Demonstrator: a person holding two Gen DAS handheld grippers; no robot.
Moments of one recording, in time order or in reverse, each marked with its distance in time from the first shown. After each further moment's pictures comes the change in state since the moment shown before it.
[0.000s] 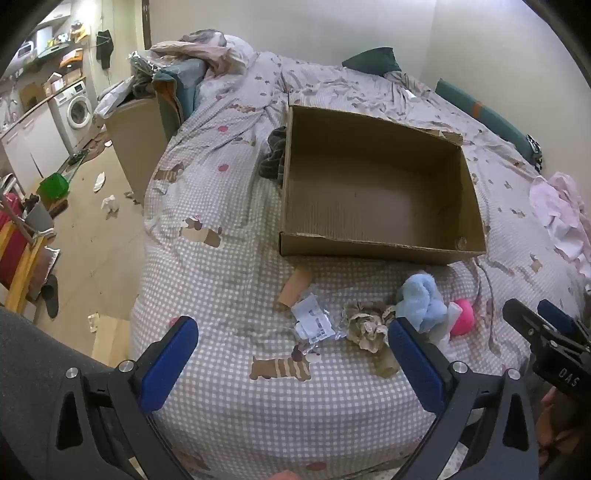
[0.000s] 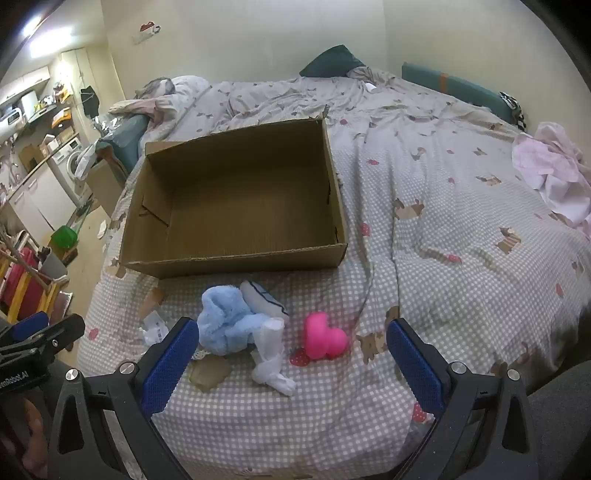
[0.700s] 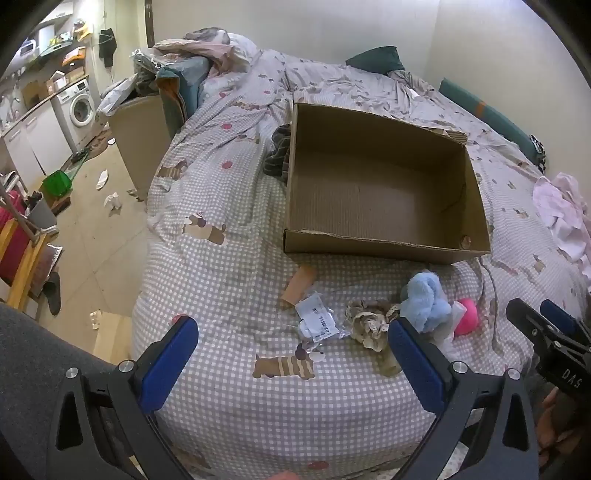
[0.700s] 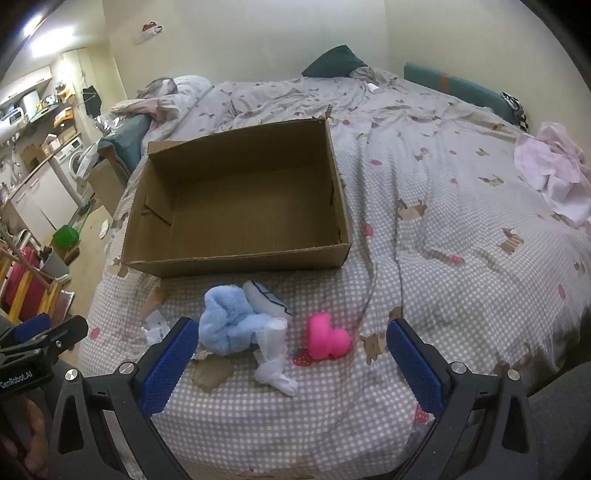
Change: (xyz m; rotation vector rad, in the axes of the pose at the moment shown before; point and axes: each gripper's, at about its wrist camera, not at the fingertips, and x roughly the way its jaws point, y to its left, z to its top) left arm 0.001 0.003 0.001 -0.001 -0.012 0.012; right arm 0.000 0.001 0.001 -0.011 -0.002 0.006
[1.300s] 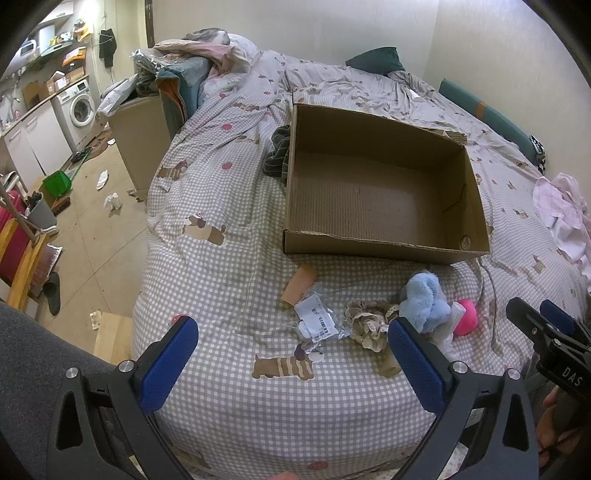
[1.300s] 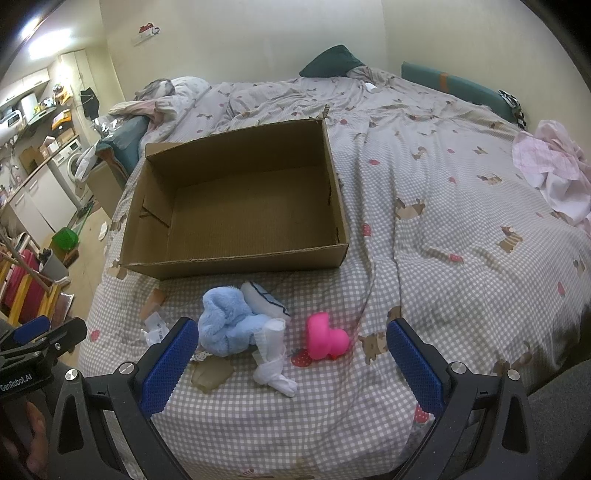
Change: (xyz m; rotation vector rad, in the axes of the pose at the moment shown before) left arm -0.001 0.000 0.000 0.002 -0.004 0.003; right arm 0.000 -0.002 0.000 0.010 0.001 0.002
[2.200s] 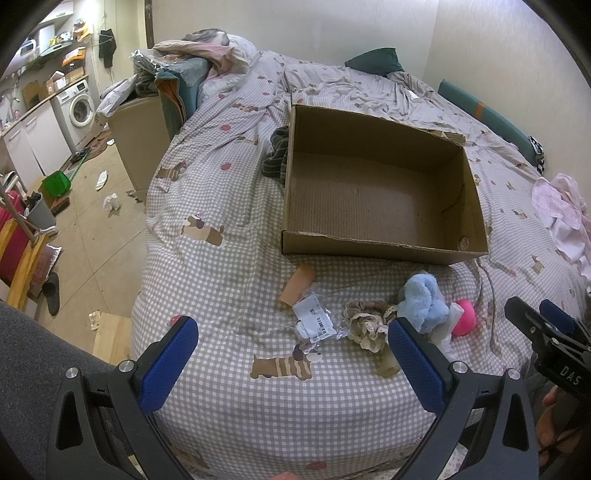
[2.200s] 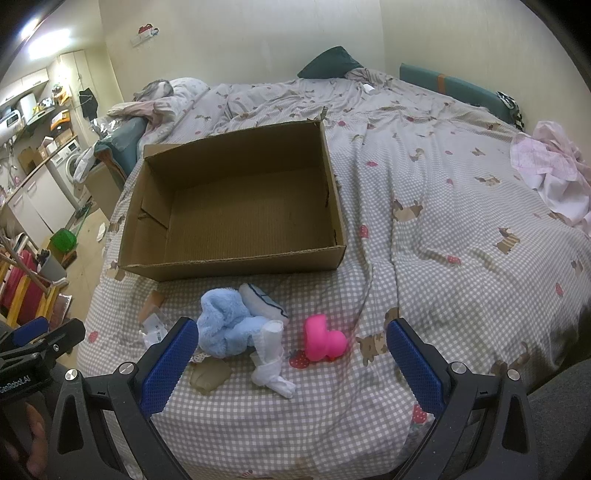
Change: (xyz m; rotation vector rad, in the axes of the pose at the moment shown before) left arm 0.000 -0.001 0.000 0.001 0.002 -0.001; right arm -0.001 -0.001 0.001 0.004 -0.003 -0.005
